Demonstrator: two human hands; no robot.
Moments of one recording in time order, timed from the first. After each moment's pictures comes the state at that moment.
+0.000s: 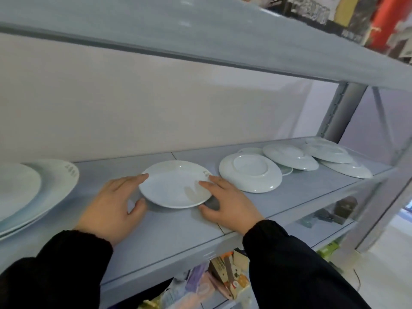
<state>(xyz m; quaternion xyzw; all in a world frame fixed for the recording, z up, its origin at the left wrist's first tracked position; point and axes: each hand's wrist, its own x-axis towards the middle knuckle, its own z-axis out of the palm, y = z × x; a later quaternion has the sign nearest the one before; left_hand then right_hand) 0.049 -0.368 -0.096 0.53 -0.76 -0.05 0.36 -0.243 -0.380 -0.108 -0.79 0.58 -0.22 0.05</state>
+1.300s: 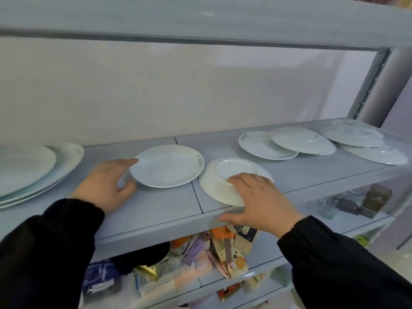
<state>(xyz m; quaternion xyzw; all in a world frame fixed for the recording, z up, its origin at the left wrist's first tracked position) 0.047 -0.375 -0.101 0.61 -0.75 0.01 0.23 -0.341 -0.331 -0.097 -0.83 0.55 -0.10 -0.05</state>
